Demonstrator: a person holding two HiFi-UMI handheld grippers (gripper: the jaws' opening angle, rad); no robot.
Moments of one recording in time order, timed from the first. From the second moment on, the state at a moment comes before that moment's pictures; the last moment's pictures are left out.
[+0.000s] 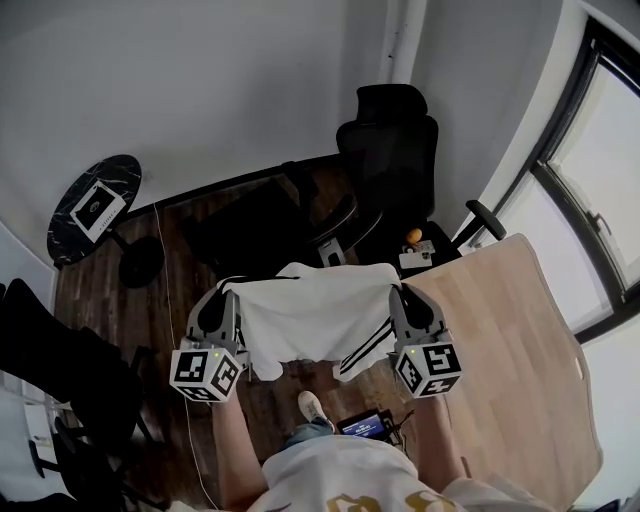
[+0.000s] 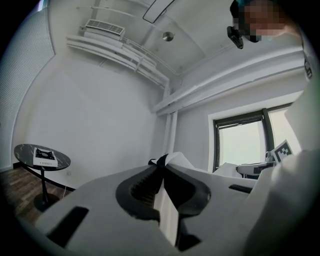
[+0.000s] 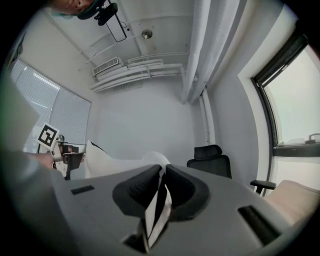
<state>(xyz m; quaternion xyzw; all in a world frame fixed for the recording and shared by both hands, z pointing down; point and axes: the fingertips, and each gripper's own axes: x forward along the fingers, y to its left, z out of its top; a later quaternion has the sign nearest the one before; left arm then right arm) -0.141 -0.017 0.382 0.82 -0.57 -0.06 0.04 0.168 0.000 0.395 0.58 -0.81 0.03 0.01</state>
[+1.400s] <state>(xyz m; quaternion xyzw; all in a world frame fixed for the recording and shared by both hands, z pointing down) -0.170 -0.167 0.385 0.84 -0.54 -0.05 0.05 0.143 -0.136 0.382 0.61 -0.79 0.00 0.02</state>
